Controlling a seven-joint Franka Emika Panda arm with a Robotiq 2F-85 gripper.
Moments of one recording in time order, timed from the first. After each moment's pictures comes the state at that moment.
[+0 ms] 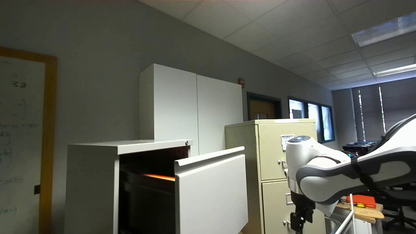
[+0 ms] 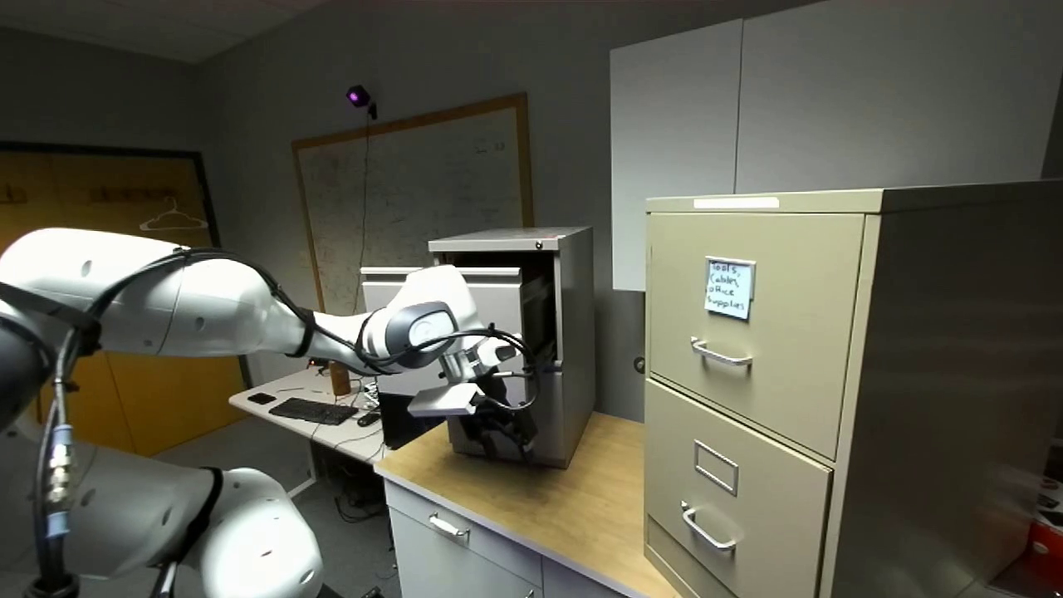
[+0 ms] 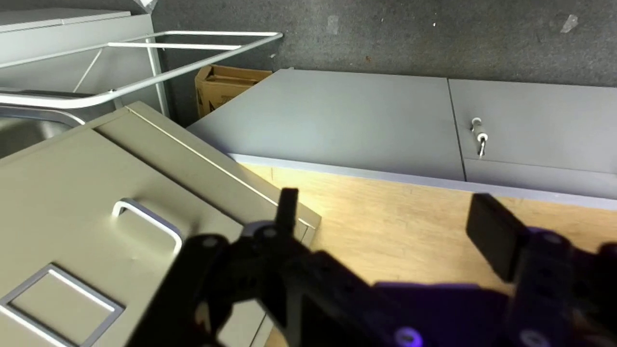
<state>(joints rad) -0.21 -0.80 -0.07 -2.76 -0.36 2.16 -0.06</state>
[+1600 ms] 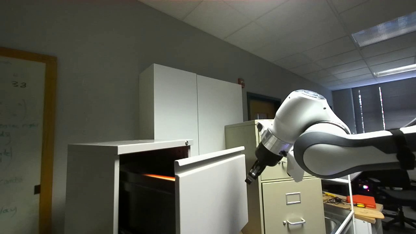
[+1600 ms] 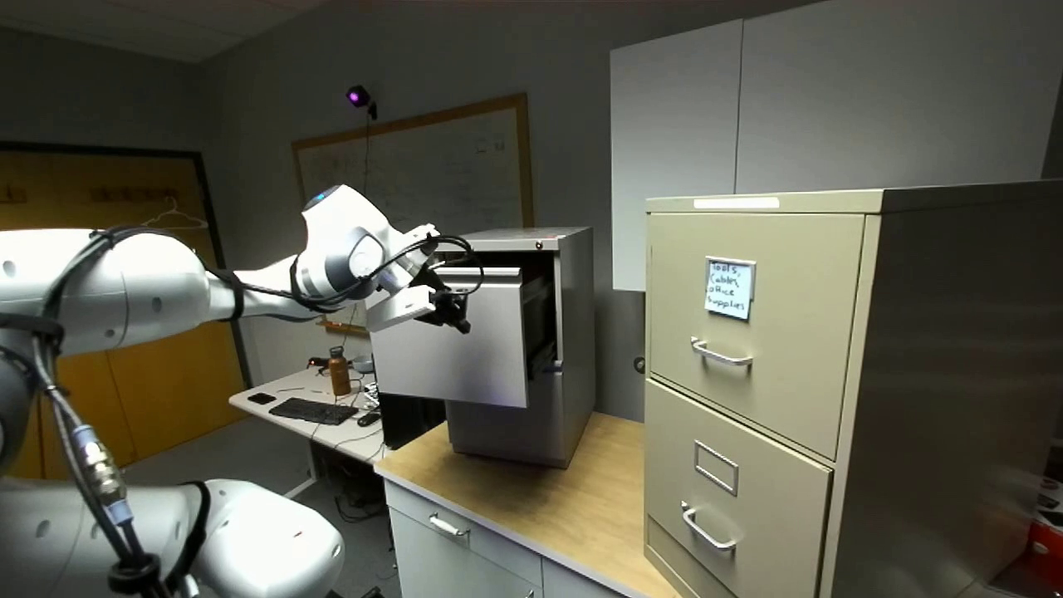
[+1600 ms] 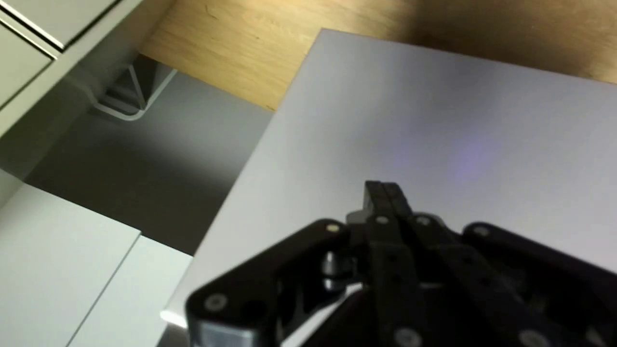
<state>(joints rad) 0.10 -0.92 0.04 -2.59 -0.27 2.38 -0.07</state>
